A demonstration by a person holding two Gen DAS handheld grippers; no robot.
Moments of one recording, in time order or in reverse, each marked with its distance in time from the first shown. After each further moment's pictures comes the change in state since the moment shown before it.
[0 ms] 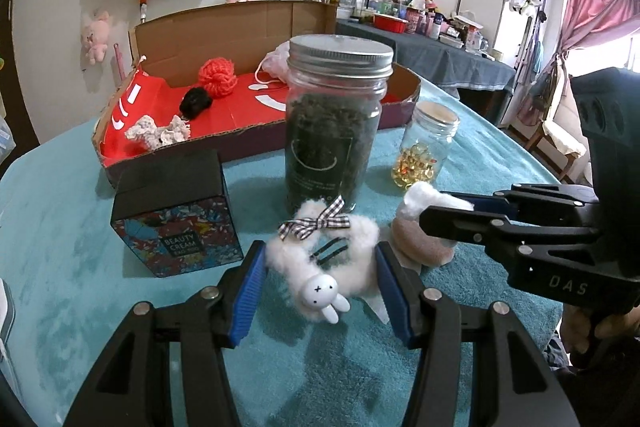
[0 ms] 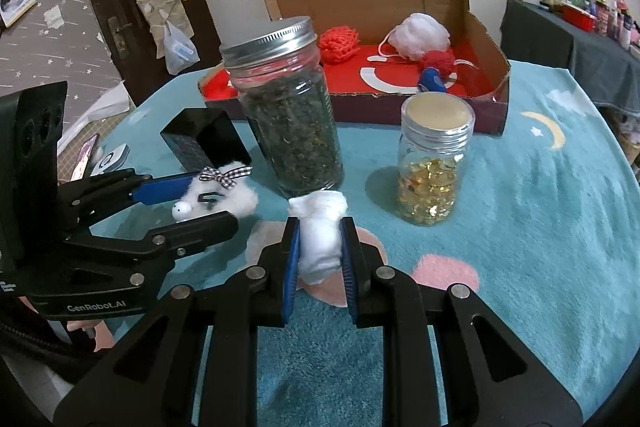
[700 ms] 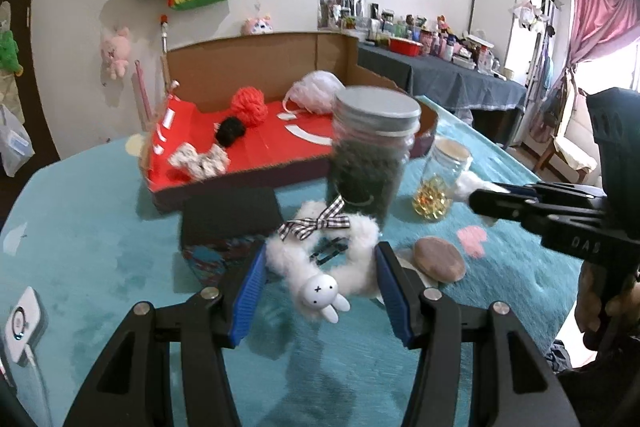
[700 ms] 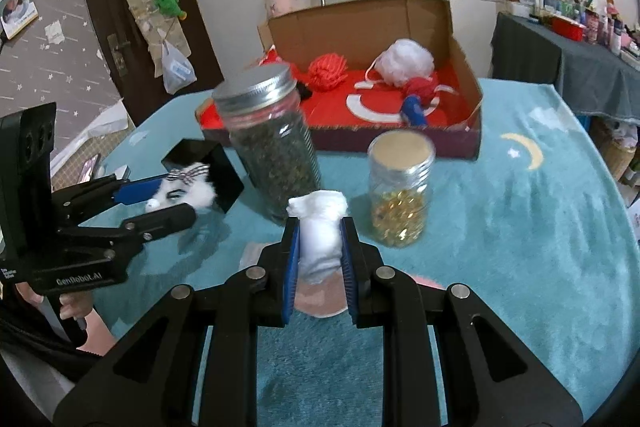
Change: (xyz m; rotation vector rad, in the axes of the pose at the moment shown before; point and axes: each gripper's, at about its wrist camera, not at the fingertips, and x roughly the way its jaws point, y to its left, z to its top) left arm -0.034 0.021 0.010 -0.015 -0.084 0.064; right arm -0.029 -0.015 0.012 0.013 -0.085 -0.023
